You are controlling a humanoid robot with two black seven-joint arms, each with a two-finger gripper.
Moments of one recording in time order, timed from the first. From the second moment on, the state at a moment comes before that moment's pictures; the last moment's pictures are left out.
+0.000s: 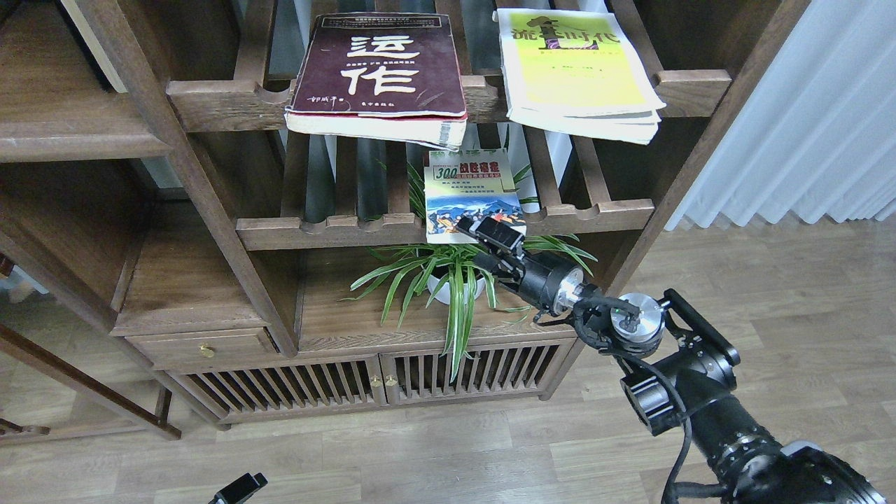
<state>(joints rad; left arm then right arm) -0.10 0.14 -0.66 -0.32 -0.21 -0.49 0.18 0.55 0.02 1.23 0.69 0.08 0.27 -0.49</state>
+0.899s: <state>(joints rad) -0.10 0.13 -0.66 -0.32 -0.24 -0.49 0.18 0.49 0.01 1.25 0.80 0.11 0.28 -0.49</state>
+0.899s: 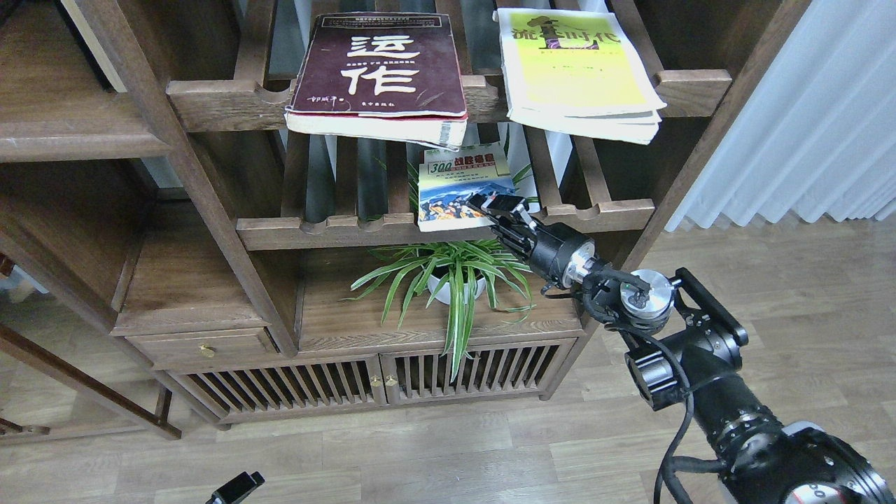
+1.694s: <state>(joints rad) -0.12 0.12 -0.66 -0.35 -0.34 -0.49 0.18 -0.20 -0.13 1.27 1.25 0.32 0.58 -0.49</state>
